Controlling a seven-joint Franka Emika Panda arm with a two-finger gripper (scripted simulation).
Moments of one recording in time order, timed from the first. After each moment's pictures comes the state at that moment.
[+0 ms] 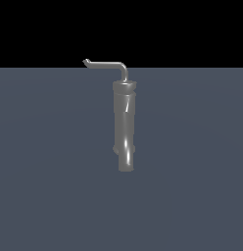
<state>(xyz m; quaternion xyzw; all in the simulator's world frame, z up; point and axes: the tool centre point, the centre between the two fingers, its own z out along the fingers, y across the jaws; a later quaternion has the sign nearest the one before) -0.116 0.023 0.439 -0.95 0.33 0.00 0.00</state>
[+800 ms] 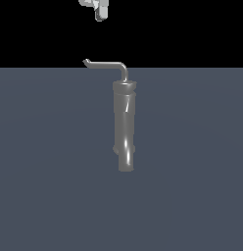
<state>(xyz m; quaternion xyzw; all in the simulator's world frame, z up) -0.052 0.043 0.393 -0.87 0.49 0.00 0.00</state>
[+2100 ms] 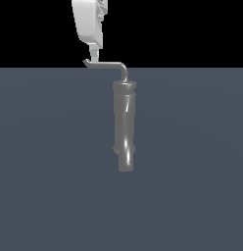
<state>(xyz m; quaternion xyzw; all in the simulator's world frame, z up) 0.024 0.079 0.306 -0.72 0.70 0.00 0.00</state>
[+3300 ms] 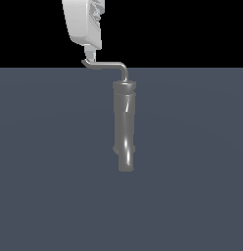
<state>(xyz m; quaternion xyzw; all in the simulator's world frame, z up) -0.008 0.083 0.300 -0.71 0.71 0.00 0.00</state>
